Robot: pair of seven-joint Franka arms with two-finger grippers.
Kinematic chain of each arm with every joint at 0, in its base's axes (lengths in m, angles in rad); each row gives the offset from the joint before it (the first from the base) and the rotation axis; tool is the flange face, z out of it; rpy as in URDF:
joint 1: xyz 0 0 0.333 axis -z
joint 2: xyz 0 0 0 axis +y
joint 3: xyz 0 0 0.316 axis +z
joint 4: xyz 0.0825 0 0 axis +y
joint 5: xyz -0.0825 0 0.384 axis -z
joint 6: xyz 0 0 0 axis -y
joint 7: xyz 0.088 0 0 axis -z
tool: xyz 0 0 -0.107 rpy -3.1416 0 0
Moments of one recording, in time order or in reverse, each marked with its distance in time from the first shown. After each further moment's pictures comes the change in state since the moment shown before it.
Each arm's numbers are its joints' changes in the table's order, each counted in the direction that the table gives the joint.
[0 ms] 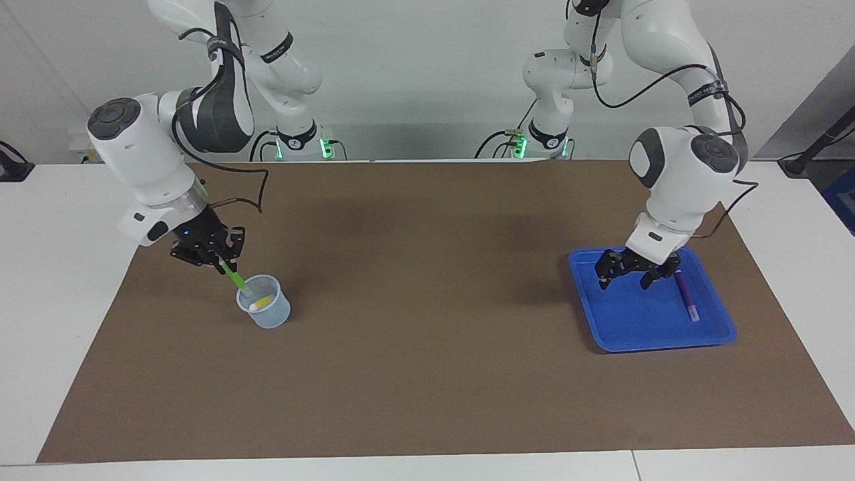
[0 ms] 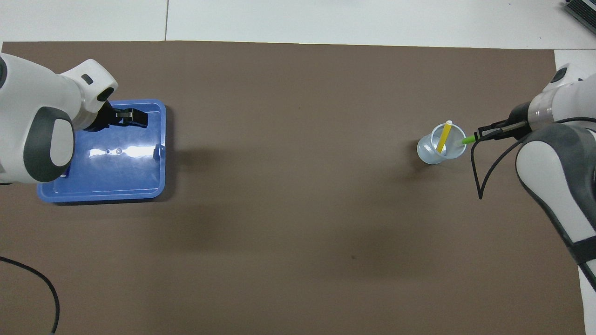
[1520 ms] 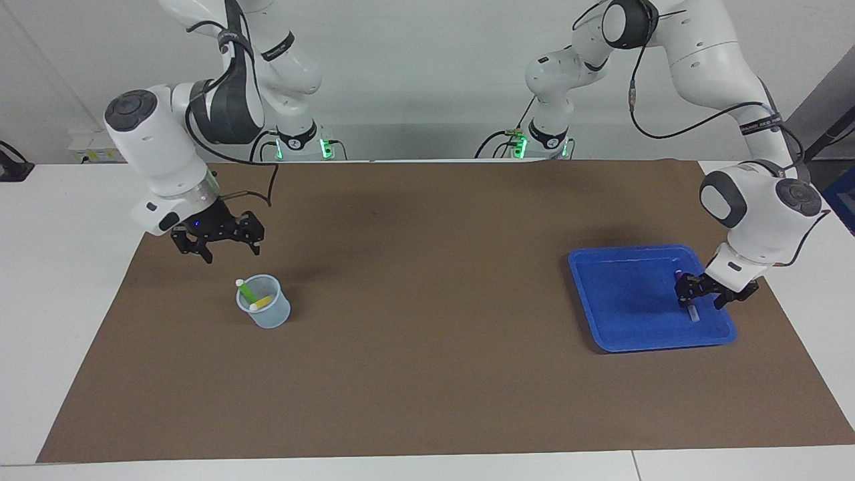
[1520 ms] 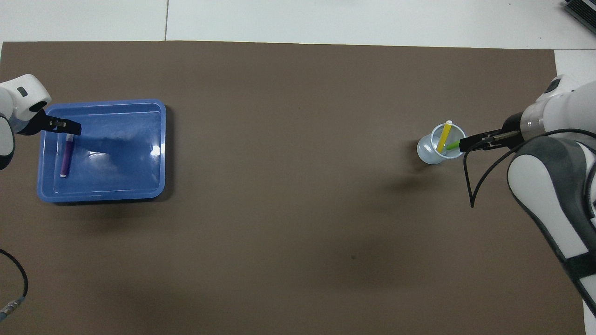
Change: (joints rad) left arm -0.252 0.163 -0.001 -0.054 -0.100 0.076 0.332; right arm -0.003 -0.139 0.013 0.045 -0.007 -0.130 0.076
